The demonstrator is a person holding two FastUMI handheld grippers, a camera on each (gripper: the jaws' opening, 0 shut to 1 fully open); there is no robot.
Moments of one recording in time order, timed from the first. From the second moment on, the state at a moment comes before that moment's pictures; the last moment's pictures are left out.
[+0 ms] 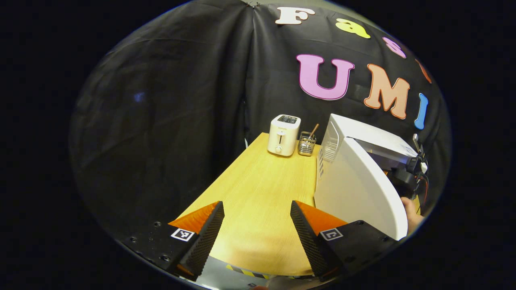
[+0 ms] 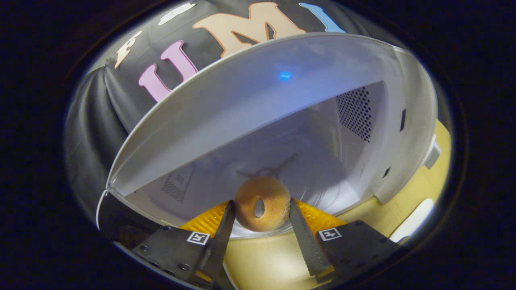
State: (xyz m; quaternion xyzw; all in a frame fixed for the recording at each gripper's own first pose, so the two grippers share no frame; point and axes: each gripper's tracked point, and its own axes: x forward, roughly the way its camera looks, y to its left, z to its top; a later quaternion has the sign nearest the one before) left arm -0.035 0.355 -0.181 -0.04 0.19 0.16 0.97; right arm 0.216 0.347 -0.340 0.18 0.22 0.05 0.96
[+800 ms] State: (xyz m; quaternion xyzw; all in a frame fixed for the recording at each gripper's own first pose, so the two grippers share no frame) left arm -0.035 0.330 -0.192 -0.07 0.20 0.14 0.97; right arm 0.179 0.334 -0.311 0.10 0.19 0.07 0.97
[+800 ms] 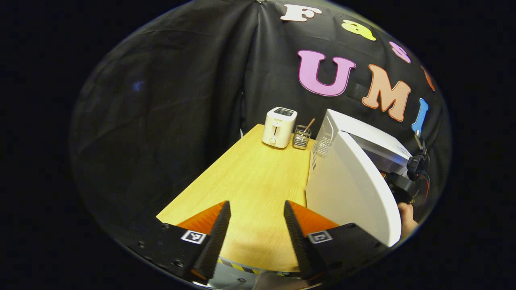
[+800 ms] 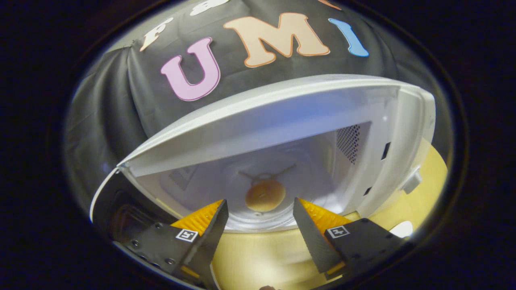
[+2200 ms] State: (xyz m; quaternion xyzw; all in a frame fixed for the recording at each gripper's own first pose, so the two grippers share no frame) left arm -0.042 0.205 -0.195 0.05 0.26 0.03 0.96; right arm 0.044 0.120 -0.199 0.07 0.13 -0.04 0.99
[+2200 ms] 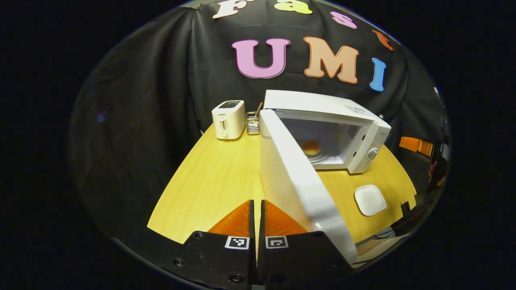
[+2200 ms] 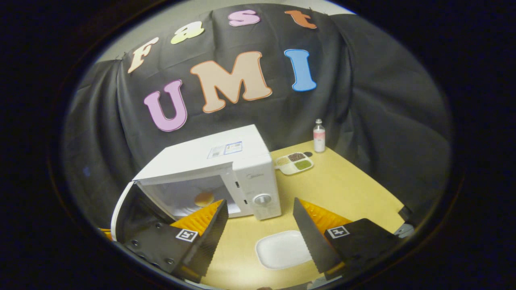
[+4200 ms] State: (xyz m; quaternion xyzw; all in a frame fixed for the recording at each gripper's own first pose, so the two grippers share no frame) left arm 0.081 -0.072 -0.177 -0.03 0.20 -0.07 0.98; right arm 0.042 -0.051 -0.216 0.03 0.16 -0.04 0.99
